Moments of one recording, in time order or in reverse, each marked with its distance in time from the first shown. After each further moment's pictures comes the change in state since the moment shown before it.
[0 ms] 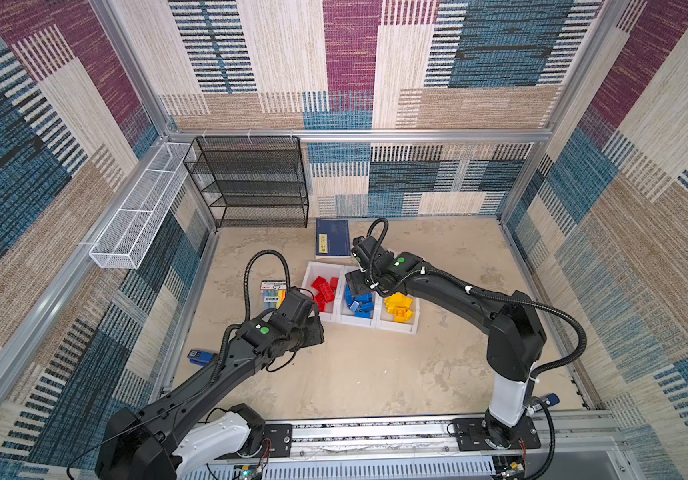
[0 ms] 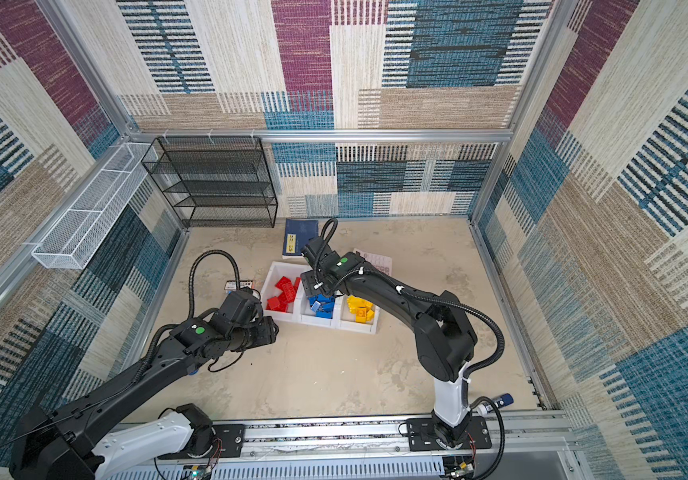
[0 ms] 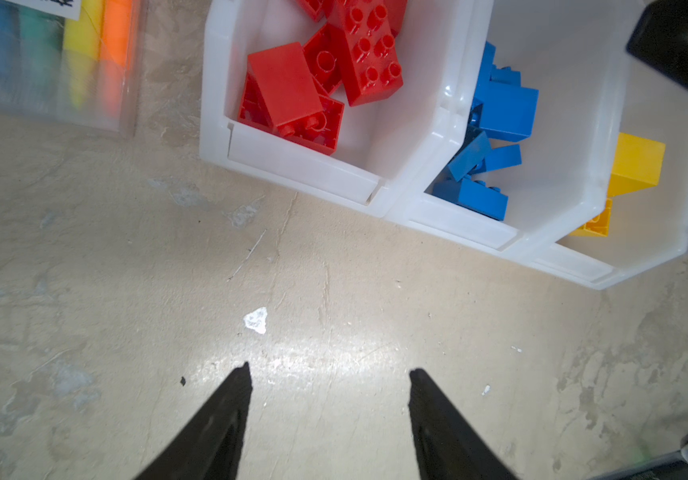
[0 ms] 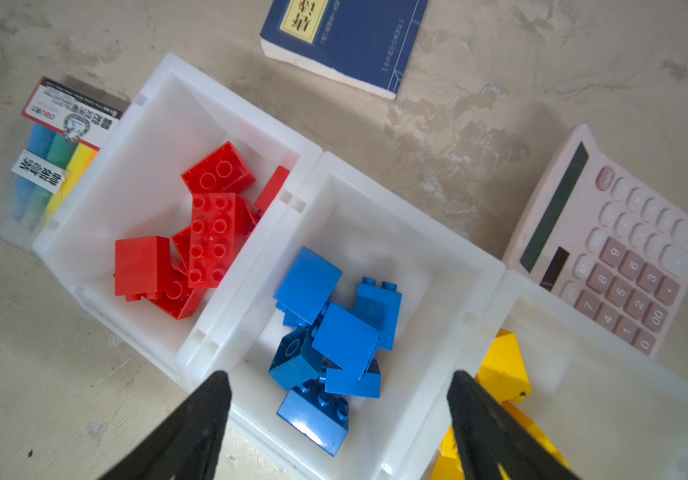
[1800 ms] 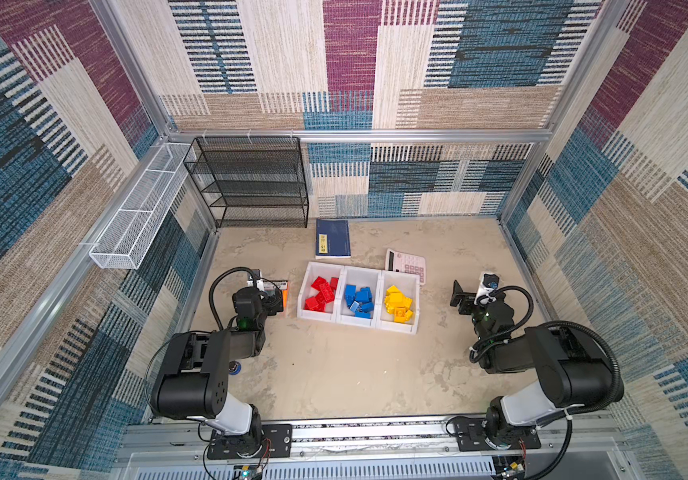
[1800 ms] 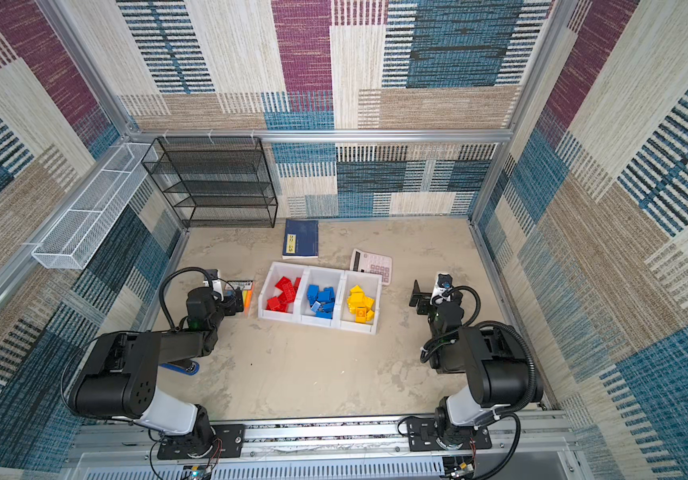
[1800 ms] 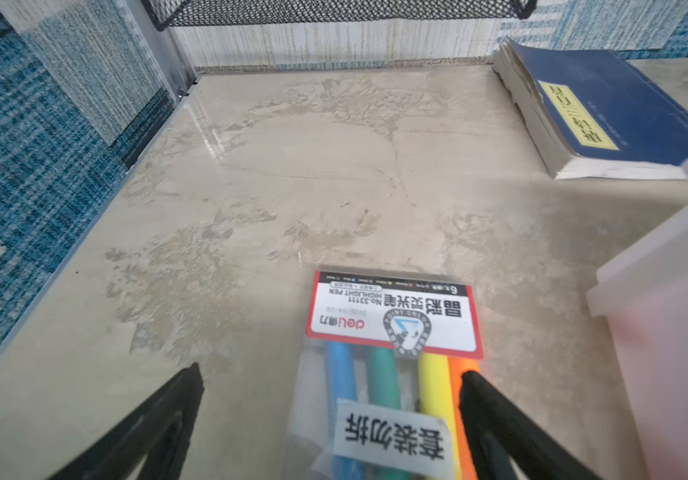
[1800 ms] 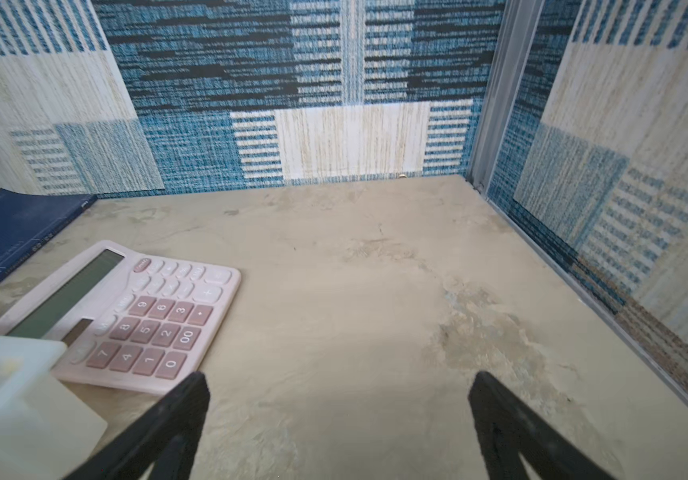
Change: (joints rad) left arm 0.620 0.464 -0.338 1.362 -0.071 0.747; right arm -0.768 -0.325 -1.380 1.901 -0.122 -0.296
